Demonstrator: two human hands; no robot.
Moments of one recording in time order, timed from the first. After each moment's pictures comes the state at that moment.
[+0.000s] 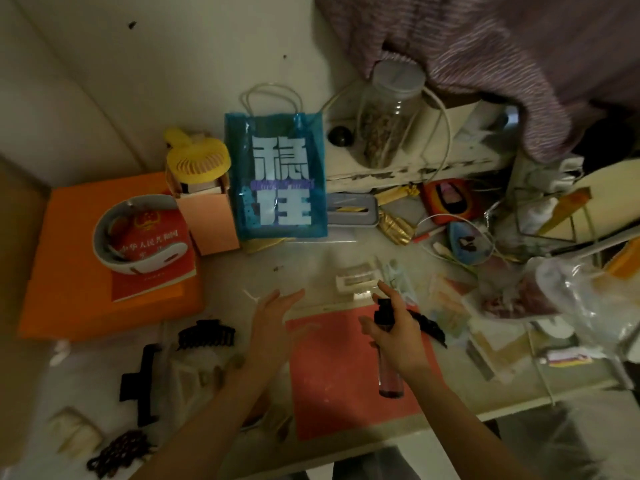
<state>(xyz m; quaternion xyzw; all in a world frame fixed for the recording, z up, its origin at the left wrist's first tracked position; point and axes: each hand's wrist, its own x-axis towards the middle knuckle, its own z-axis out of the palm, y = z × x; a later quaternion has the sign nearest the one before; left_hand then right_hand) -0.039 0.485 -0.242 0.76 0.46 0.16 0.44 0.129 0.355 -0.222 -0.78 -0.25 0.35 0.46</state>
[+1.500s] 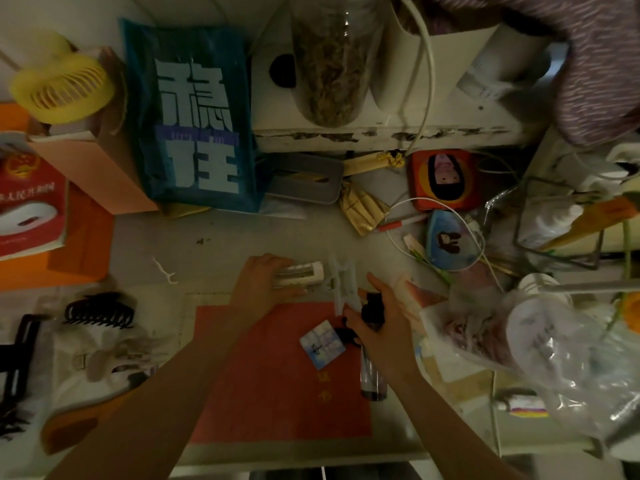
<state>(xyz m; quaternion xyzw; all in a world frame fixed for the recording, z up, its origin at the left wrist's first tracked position) 0.116 0.493 -0.315 0.81 0.46 0.05 0.36 0.275 0.327 -0.282 -0.75 -0.28 0.40 0.44</state>
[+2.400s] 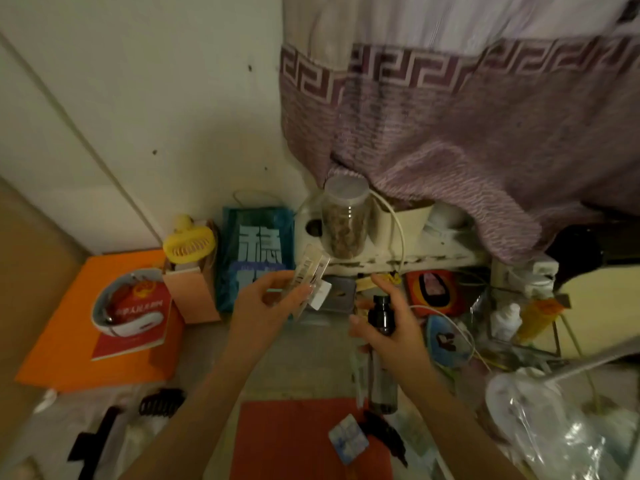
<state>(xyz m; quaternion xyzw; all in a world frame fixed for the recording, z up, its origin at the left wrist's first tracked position) 0.112 0.494 -0.073 0.68 0.46 0.34 0.45 0.280 0.383 -0.113 -0.61 -0.39 0.36 0.59</state>
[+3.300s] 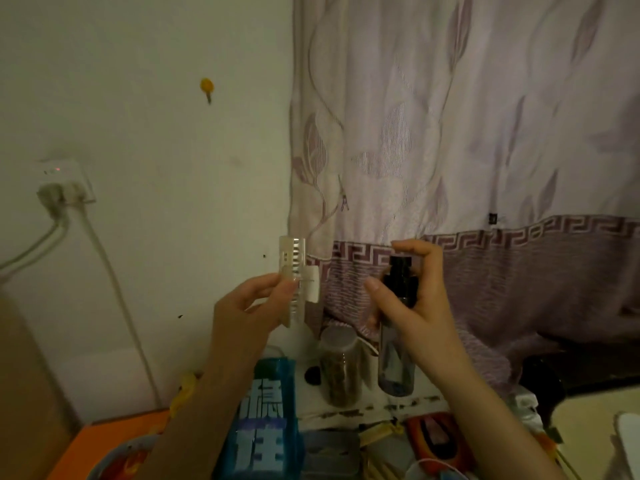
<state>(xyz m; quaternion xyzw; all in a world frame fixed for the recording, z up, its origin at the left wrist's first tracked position) 0.116 0.486 0.146 0.65 0.27 0.53 0.47 0.289 0.383 0.141 -0.40 -0.57 0.10 0.71</state>
